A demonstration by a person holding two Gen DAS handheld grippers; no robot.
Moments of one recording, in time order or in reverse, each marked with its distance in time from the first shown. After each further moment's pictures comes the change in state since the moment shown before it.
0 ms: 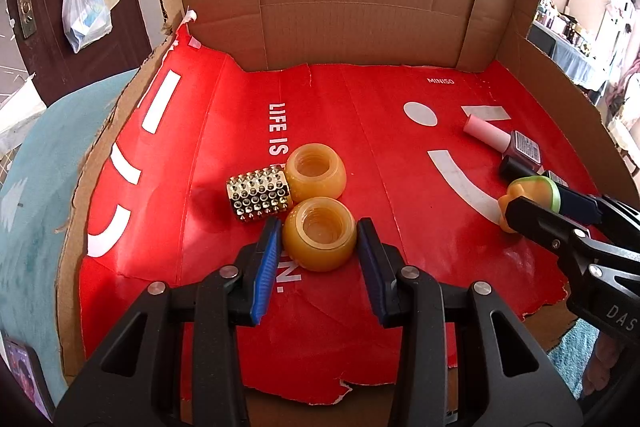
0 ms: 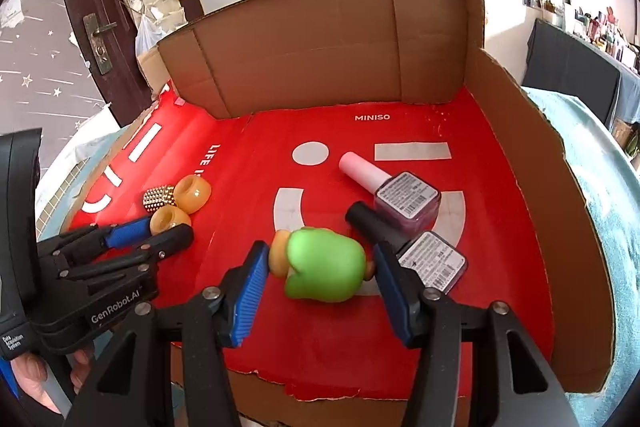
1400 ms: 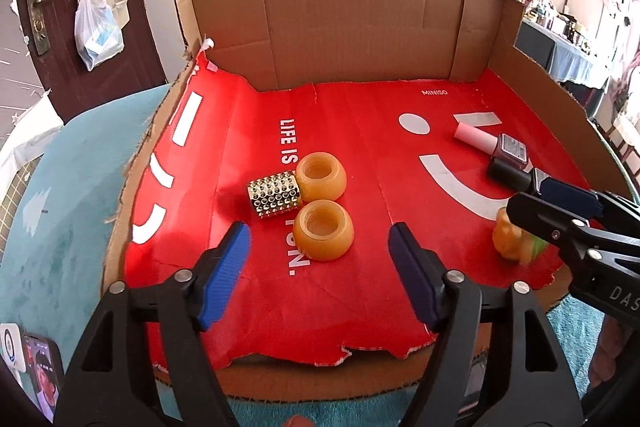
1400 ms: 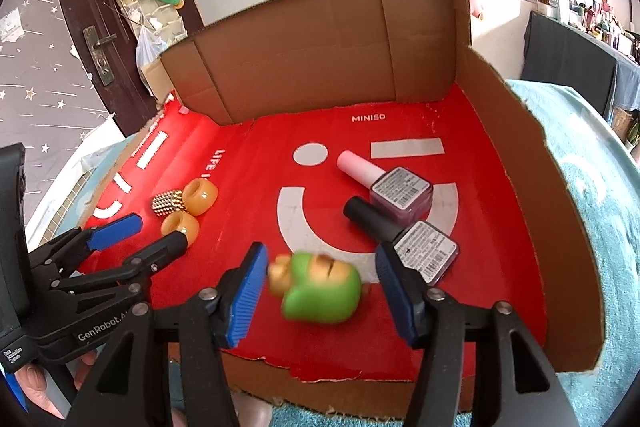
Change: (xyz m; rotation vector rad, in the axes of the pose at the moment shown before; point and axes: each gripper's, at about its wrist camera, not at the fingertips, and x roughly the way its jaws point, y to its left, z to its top) left arm -0.031 -0.005 -0.007 0.027 -0.060 0.045; right arm -0.014 -0.001 -0.005 0.036 -0.022 0.020
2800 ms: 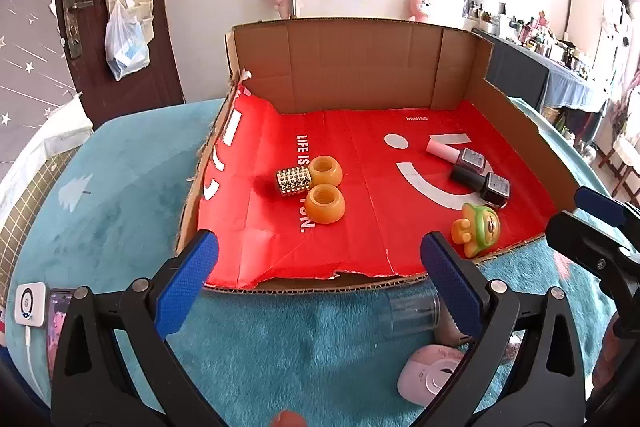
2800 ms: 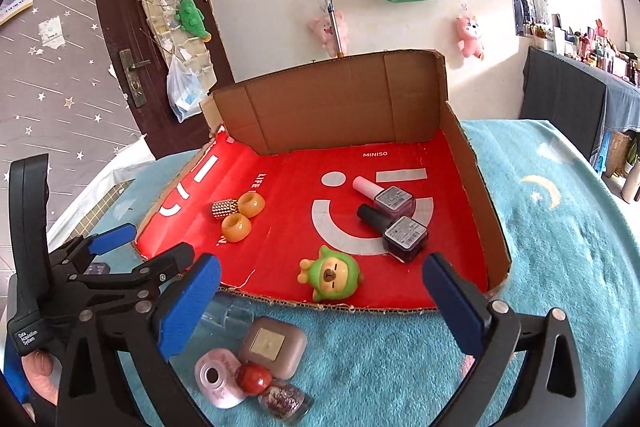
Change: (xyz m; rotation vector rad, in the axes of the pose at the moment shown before) left arm -0.081 -0.003 -0.030 -0.044 -0.112 0.024; right arm -0.091 0.012 -0.025 -0.031 -0.138 0.039
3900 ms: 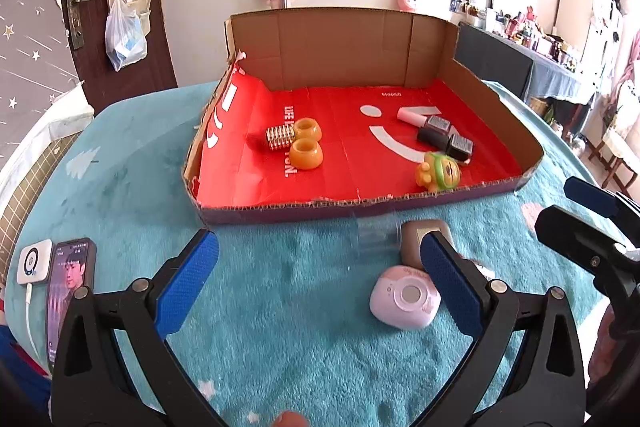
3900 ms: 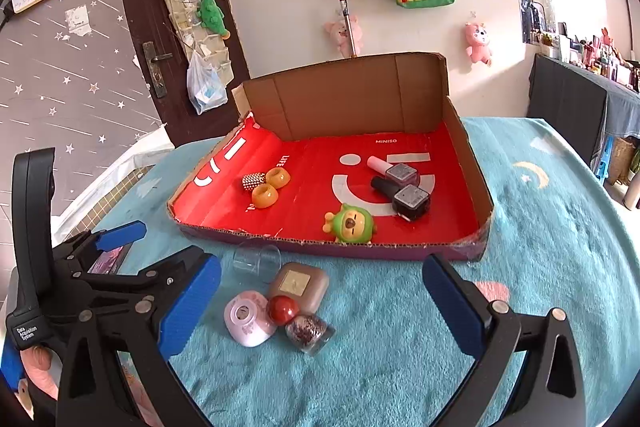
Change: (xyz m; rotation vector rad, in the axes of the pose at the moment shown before) left arm -0.043 -0.010 -0.044 0.005 0.025 -0.032; right arm -0.047 0.014 -0.036 -0.033 -0.007 0.030
